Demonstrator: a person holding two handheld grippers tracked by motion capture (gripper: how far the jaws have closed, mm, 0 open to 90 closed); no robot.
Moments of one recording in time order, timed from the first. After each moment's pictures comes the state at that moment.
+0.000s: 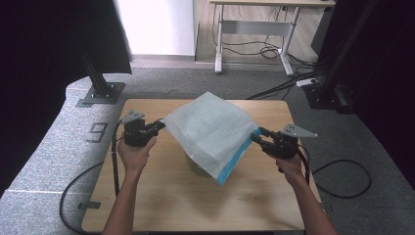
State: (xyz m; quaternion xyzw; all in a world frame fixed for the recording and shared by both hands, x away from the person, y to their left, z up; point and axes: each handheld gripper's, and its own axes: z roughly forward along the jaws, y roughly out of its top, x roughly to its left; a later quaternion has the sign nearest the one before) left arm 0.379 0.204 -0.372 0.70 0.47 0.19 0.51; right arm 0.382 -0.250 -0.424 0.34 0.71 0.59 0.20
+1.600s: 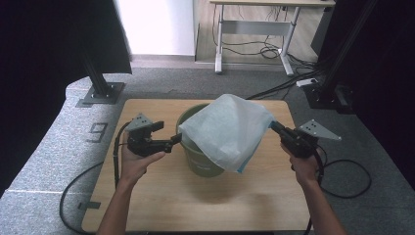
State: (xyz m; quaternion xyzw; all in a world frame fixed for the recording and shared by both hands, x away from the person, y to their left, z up) left arm 0.341 0.176 -0.340 0.75 0.37 0.17 0.52; right arm 0.352 -0.269 -0.376 0.38 0.66 0.58 0.29
